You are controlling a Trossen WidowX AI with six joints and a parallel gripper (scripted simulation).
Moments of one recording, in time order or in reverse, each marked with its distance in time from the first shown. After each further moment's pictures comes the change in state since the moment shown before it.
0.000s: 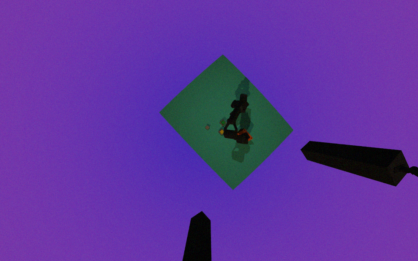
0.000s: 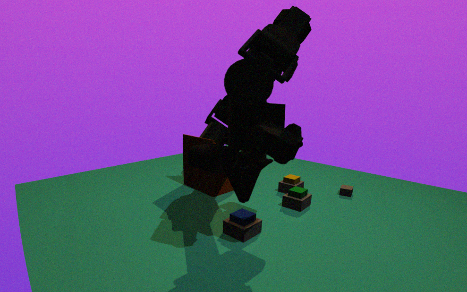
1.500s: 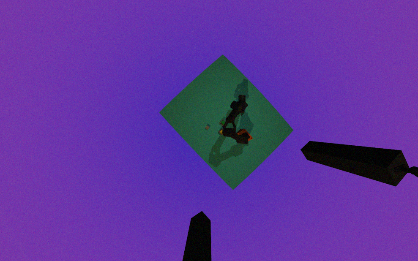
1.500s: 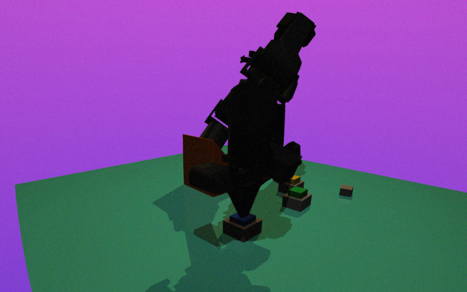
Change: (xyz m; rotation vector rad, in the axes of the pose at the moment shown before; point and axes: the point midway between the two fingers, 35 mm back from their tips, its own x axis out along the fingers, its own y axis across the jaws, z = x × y) arm 0.028 0.001 0.000 0.002 0.000 0.006
